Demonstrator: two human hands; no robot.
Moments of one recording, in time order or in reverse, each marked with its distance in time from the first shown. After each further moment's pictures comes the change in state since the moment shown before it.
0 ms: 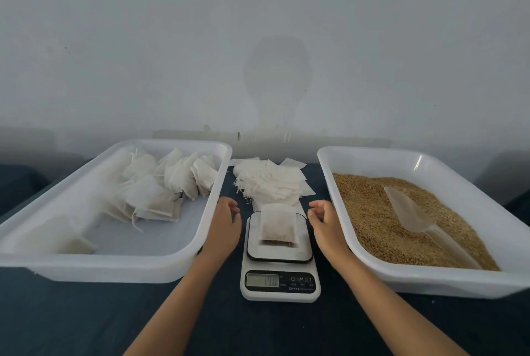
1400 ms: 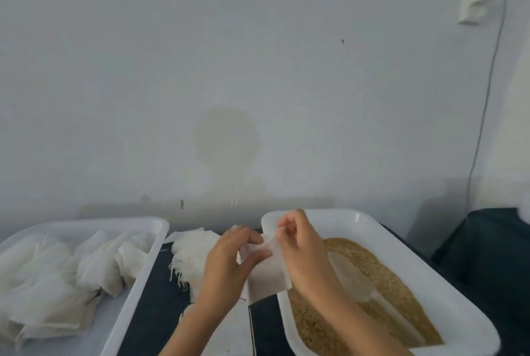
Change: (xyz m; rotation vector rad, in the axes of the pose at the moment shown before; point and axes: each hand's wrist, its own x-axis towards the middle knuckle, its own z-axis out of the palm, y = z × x) left_hand 0.007 0.161 0.019 -0.279 -0.085 0.580; right_hand 0.004 -0.120 -0.093 -0.154 0.099 -0.329
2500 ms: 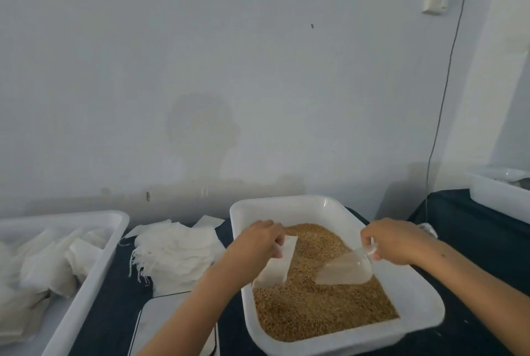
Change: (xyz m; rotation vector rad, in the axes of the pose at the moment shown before) left_hand 0.044 0.033 0.078 0.420 -0.689 0.099; right_hand 0.021 0.086 -0.177 -1.182 -0.677 0.325
